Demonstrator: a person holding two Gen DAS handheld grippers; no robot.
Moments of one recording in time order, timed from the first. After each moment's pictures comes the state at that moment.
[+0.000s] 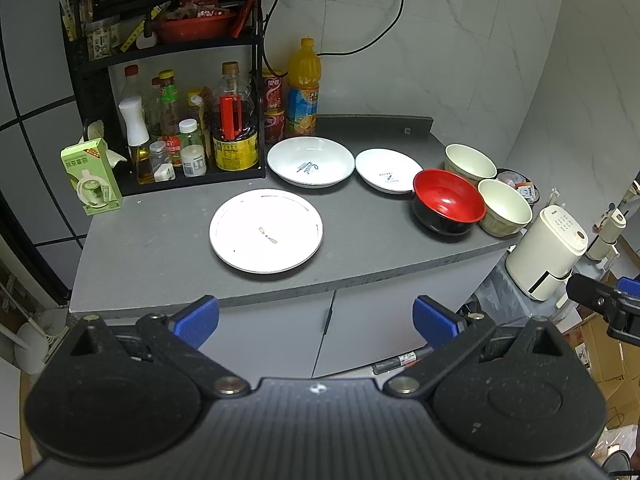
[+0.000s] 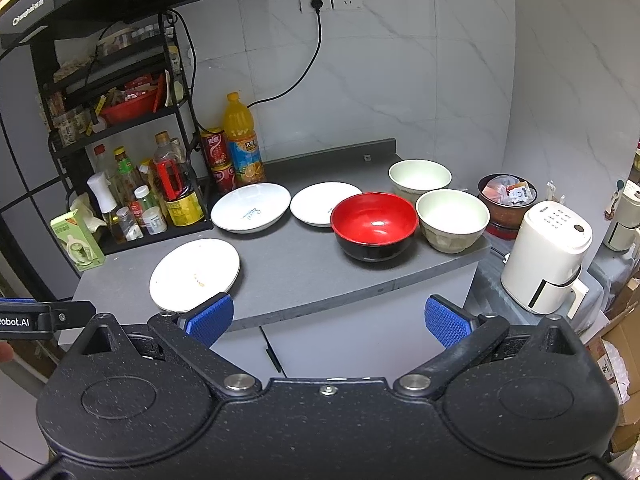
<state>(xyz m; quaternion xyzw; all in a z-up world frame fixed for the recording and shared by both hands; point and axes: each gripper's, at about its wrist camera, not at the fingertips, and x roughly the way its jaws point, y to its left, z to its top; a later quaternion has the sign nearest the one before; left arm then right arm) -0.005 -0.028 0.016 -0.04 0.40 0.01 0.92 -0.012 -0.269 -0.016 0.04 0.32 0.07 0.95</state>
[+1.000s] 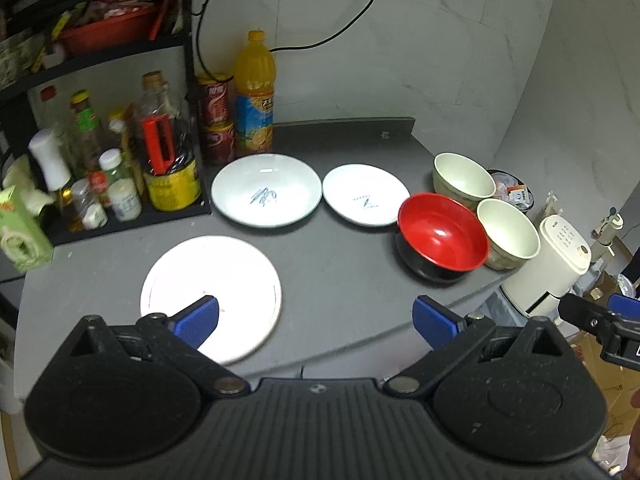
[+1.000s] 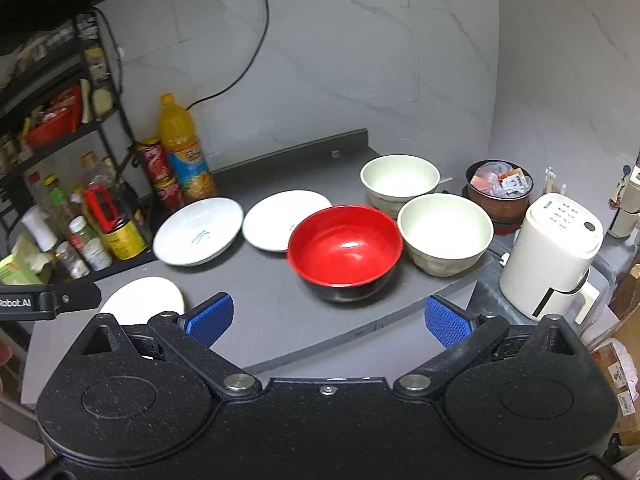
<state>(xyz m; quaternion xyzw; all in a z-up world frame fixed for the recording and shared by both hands) 0.157 -0.057 -0.012 -0.03 0.40 -0.04 0.91 0.118 -0.290 -0.053 0.06 0.34 0.02 0.94</state>
